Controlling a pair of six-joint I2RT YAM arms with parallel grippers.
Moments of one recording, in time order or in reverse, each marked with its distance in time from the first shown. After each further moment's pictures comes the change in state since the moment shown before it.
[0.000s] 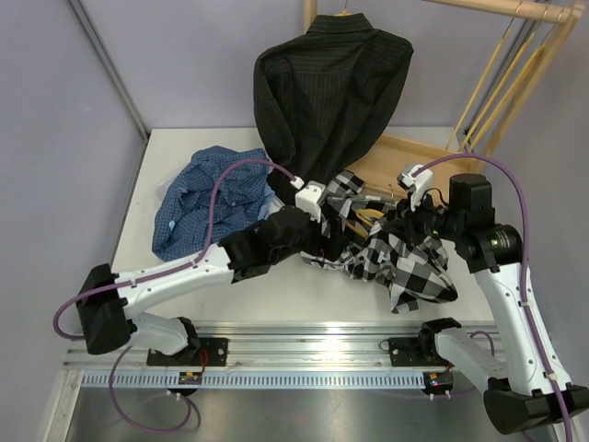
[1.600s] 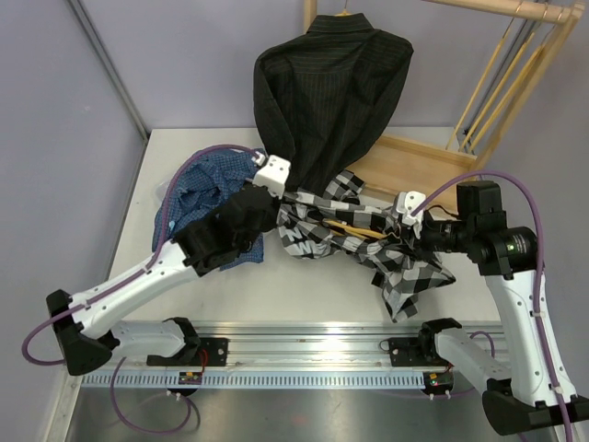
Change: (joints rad) left arm 0.109 -0.128 0.136 -0.288 -0.401 0.403; right arm -0.017 -0.014 0.124 -0.317 -0.230 -0.531
